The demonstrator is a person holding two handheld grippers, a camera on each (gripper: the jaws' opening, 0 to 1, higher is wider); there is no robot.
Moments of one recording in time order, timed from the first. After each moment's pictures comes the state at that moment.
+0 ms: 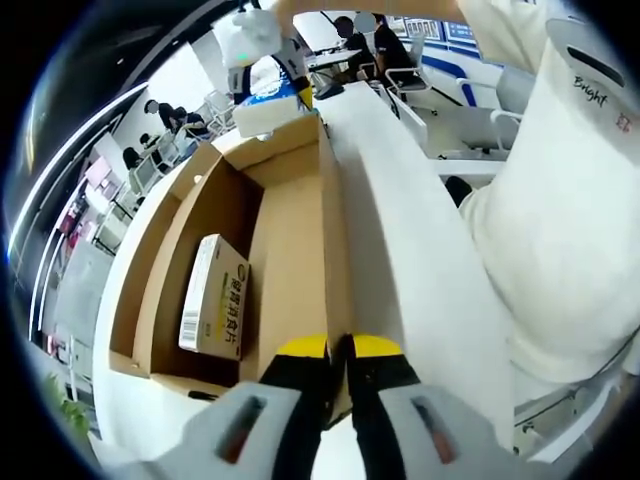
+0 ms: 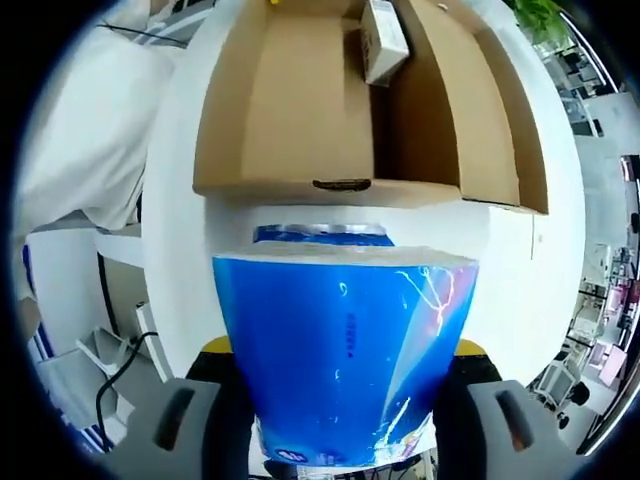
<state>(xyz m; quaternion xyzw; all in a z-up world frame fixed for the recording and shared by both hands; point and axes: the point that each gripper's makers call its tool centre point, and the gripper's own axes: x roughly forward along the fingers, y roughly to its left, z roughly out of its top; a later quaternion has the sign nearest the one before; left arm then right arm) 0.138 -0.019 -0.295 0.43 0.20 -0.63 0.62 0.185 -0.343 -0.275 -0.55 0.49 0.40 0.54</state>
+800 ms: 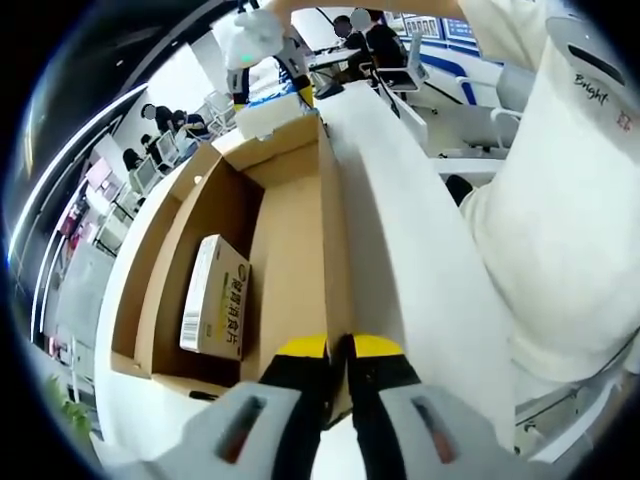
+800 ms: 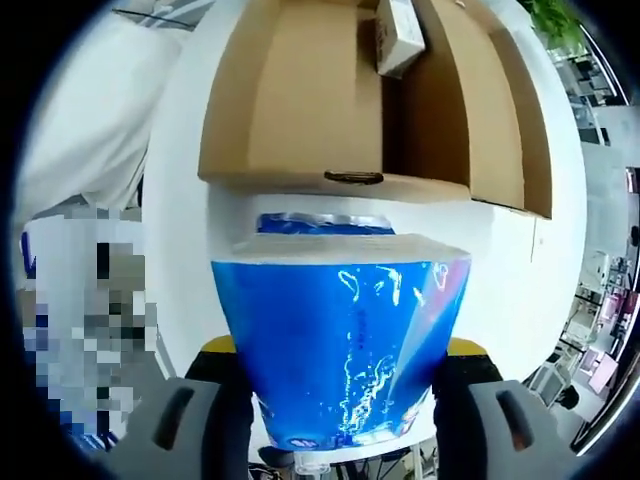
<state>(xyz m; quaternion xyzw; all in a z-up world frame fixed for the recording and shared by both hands) 0.138 -0.020 -0.295 0.43 0.20 -0.63 0.62 0.180 -0.346 -0.272 -0.57 0.50 0.39 0.52</state>
